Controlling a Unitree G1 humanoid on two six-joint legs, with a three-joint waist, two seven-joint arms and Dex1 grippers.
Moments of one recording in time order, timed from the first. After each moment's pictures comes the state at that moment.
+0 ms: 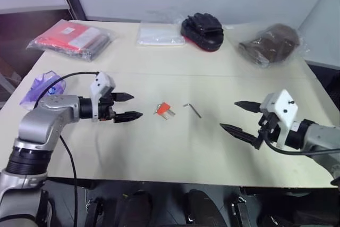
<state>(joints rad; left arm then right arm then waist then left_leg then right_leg) -0.48 0.79 0.01 -0.10 -0.51 0.72 -1.09 -0.02 -0.90 -0.36 -0.72 0.69 0.83 0.69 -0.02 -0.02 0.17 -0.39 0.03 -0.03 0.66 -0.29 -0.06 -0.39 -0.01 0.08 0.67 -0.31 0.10</state>
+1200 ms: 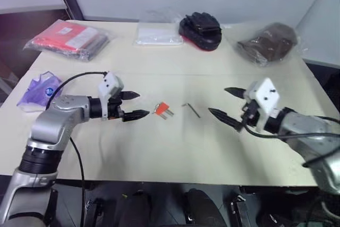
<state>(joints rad) -0.49 0.70 -0.03 -0.08 -0.43 0.62 -1.00 -0.24 -0.75 -0.03 -0.53 0.43 0.63 0.55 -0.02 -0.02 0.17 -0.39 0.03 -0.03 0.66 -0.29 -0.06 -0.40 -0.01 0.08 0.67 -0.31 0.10</state>
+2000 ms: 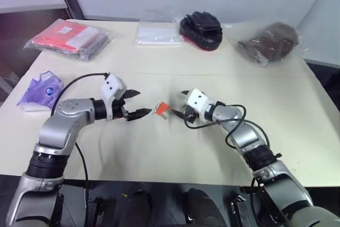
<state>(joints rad) -0.44 0.66 -0.02 -0.11 -0.42 0.60 -0.92 -0.58 -0.39 0.33 0.32 -0.05 0.04 0.62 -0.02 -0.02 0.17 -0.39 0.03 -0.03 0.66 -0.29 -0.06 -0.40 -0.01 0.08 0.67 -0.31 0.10</state>
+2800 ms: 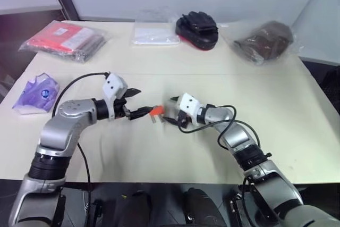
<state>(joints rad) -0.43 0.63 0.00 -0.15 -0.43 0.61 -0.87 -0.59 -0.29 0.34 0.34 -0.06 0.05 0.76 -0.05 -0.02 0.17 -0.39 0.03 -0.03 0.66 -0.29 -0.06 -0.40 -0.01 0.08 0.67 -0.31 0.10</state>
